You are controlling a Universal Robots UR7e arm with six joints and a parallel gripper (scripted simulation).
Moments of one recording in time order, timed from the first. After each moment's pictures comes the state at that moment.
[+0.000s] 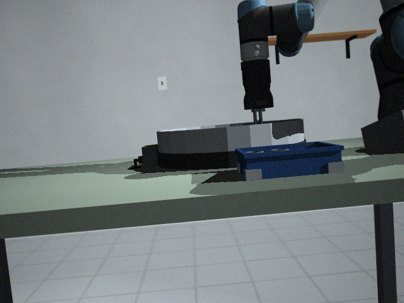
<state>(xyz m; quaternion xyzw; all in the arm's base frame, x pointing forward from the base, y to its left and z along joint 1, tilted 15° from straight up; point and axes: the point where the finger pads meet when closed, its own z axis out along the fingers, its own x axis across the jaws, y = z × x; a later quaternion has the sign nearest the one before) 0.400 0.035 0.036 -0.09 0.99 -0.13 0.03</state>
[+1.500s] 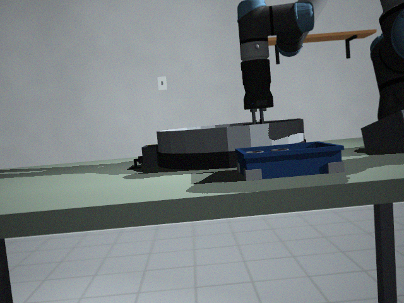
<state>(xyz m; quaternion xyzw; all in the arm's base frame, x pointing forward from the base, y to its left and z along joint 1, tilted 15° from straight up) 0.400 0.035 0.036 -0.09 0.99 -0.13 0.03</state>
